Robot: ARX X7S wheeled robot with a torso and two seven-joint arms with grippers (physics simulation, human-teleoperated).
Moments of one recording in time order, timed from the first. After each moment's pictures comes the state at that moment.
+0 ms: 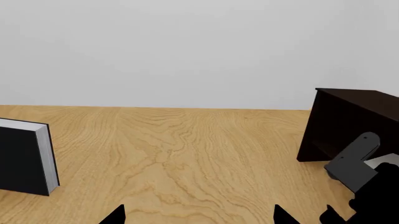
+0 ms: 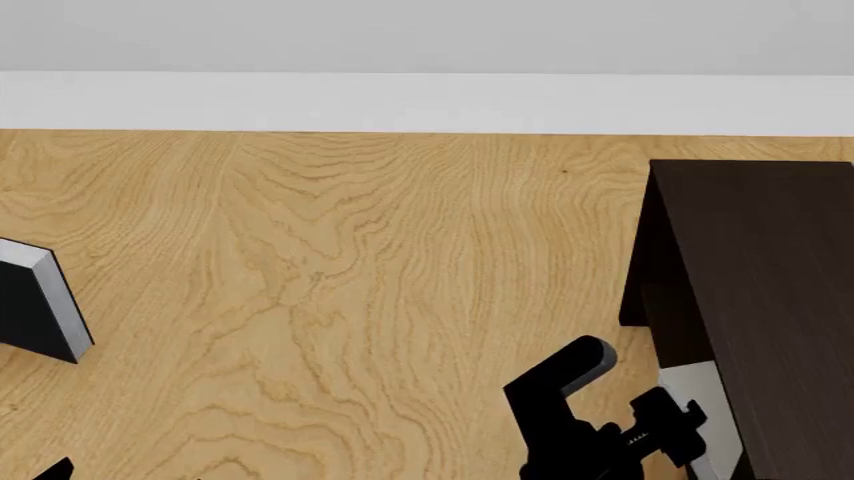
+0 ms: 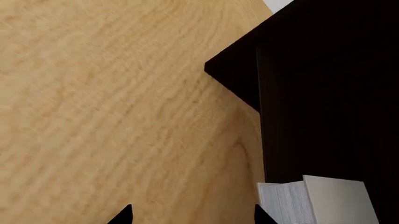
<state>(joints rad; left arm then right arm) 0.12 -0.54 0.32 0.75 -0.61 -0.38 -0.48 1.07 0.23 -1.75 0.97 1.19 0.37 0.63</state>
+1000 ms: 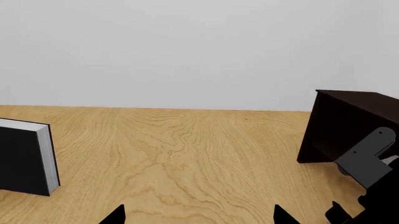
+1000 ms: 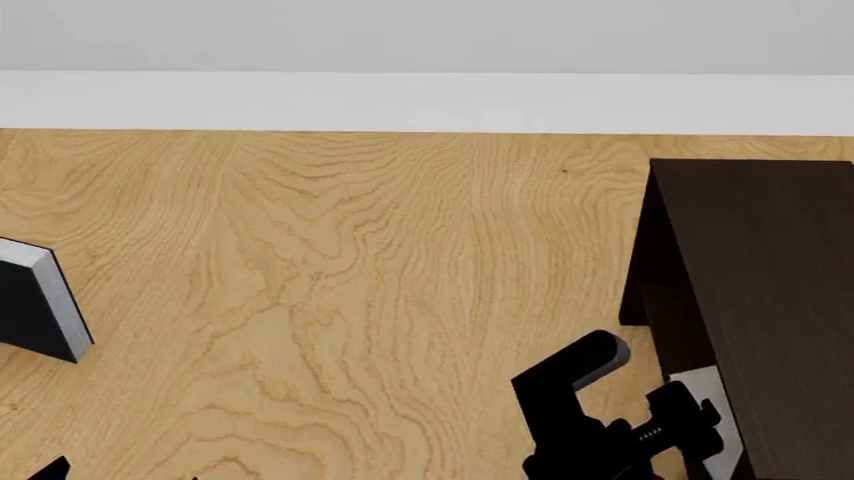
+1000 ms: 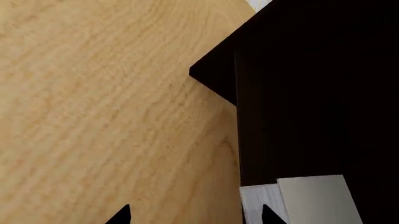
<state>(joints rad) 0.12 -0.56 0.31 0.75 -0.63 -0.36 -0.49 1.10 0.34 -1.74 0.76 1.24 0.39 0.75</state>
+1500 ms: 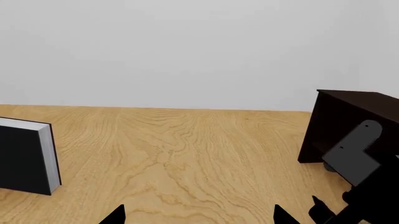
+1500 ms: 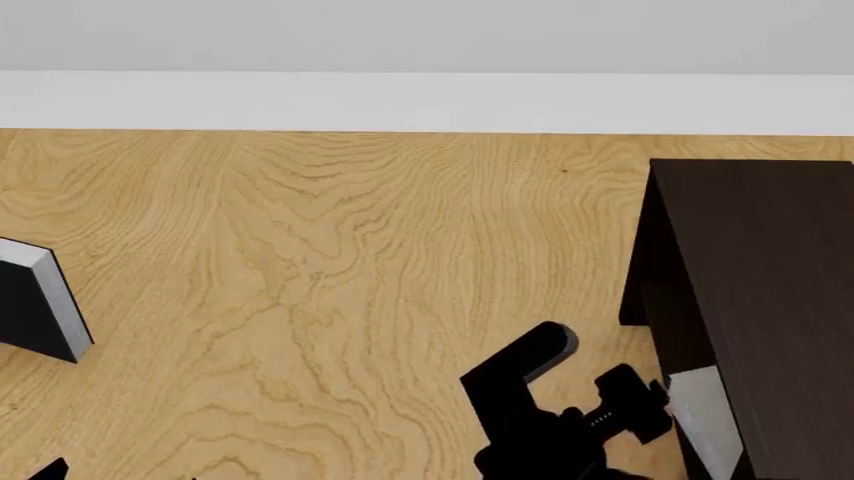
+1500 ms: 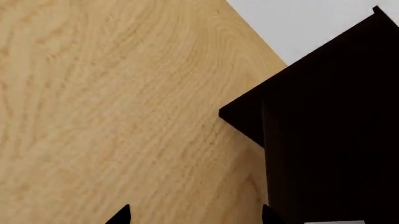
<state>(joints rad) 0.12 -0.56 0.32 0.75 -0.63 -0.36 -0.49 1.13 0.33 -1.76 0.66 1.20 0.37 0.74</state>
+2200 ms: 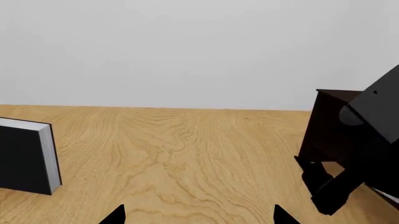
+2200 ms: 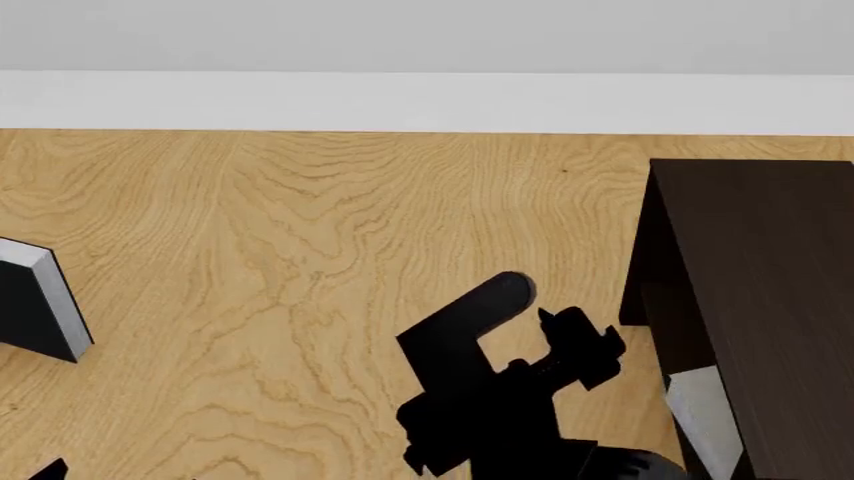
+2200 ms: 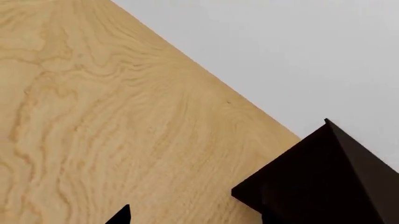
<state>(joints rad) 0.12 -0.57 0.32 0.76 -0.63 -0.36 -0.51 1.25 0.49 -1.71 0.16 1.18 0.33 0.87</state>
